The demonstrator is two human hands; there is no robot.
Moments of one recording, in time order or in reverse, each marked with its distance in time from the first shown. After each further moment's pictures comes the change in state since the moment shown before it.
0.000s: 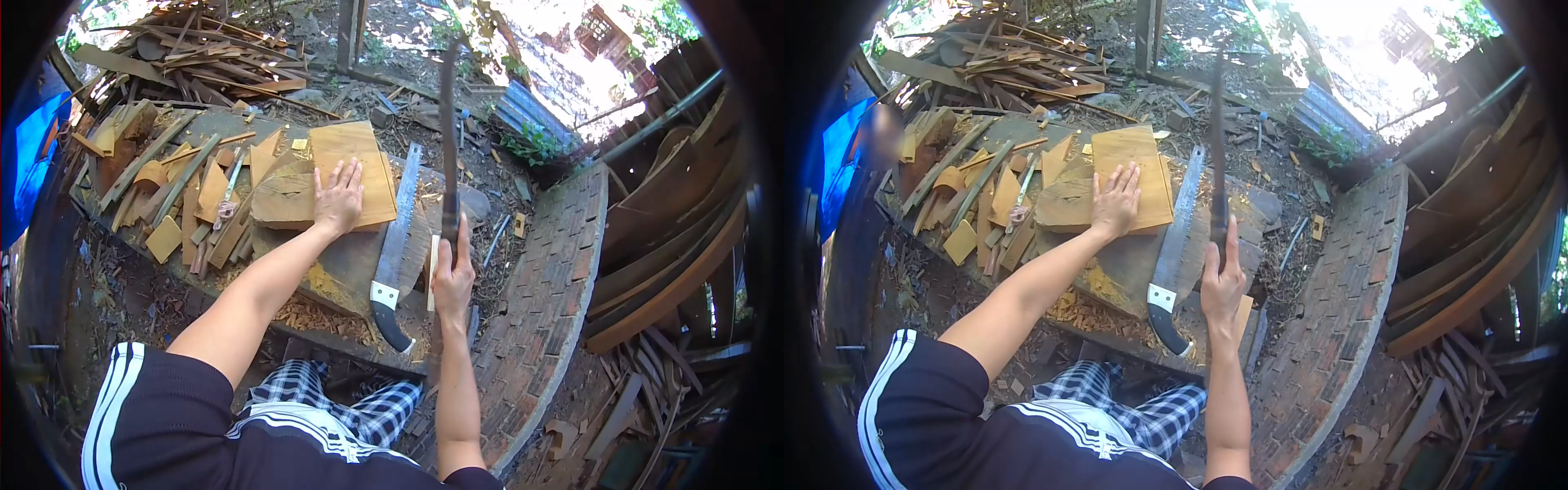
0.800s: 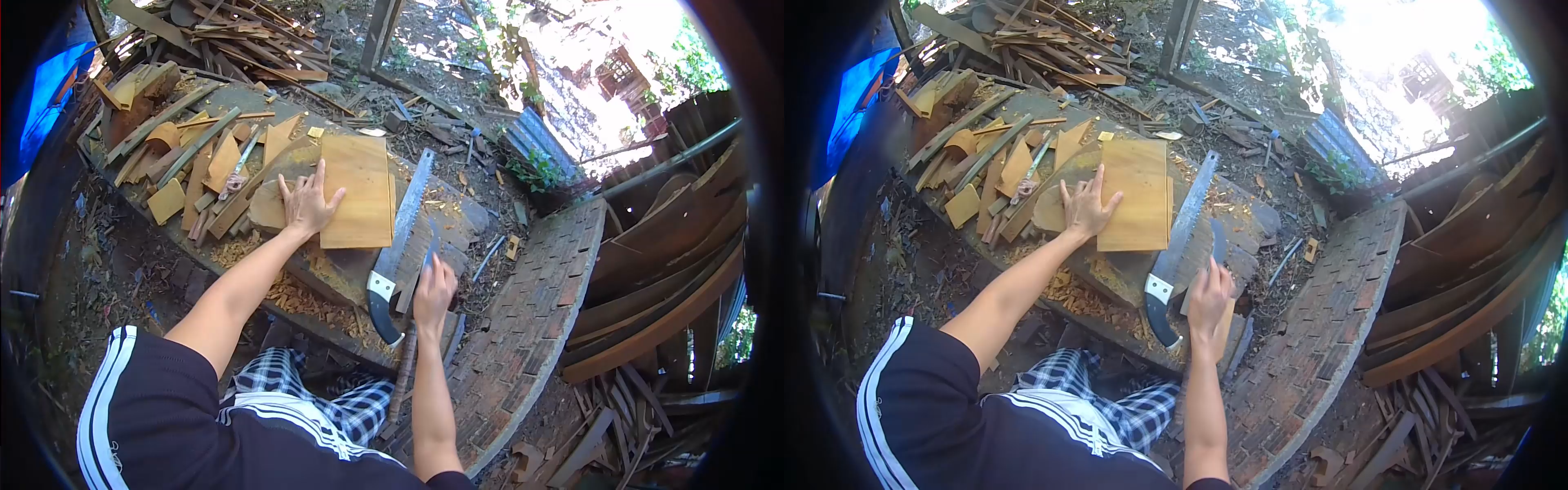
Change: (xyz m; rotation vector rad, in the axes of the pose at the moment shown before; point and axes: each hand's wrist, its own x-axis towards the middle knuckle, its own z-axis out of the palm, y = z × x) left_hand -0.057 -0.049 -0.021 -0.170 0.095 -0.274; right_hand -0.005 0.112 0.030 -0.354 0.172 -0.414
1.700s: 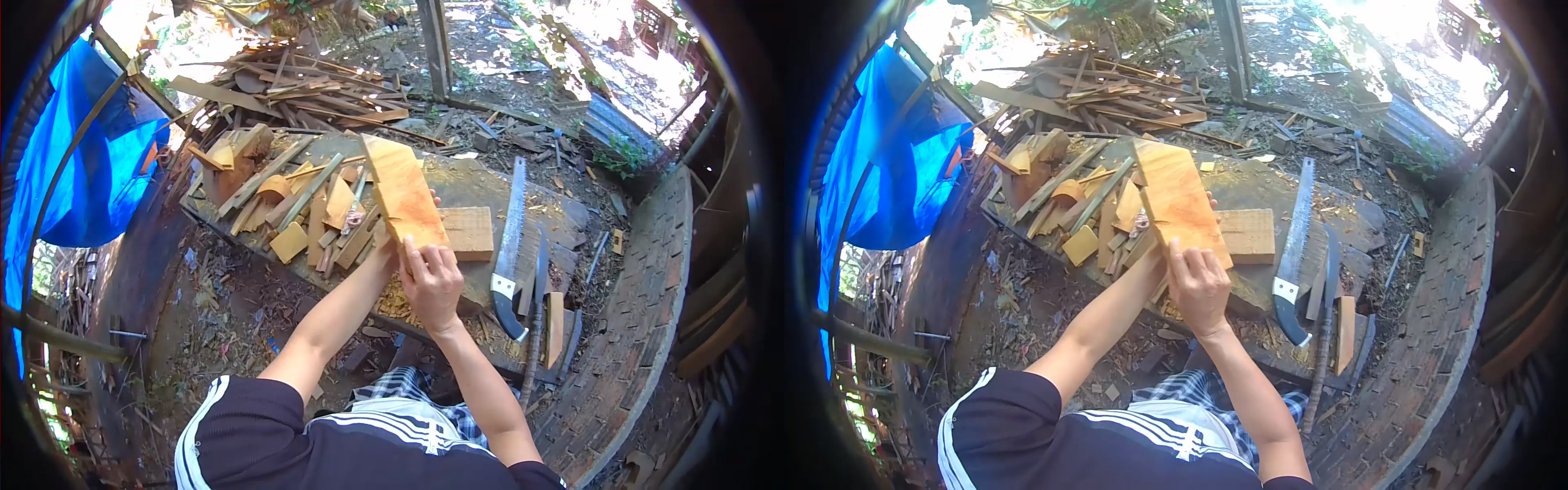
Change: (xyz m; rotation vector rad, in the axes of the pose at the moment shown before) left_hand 0.004 -0.069 -0.020 -2.462 -0.824 0.082; right_hand -0.041 -0.239 0.028 0.166 0.183 -0.589
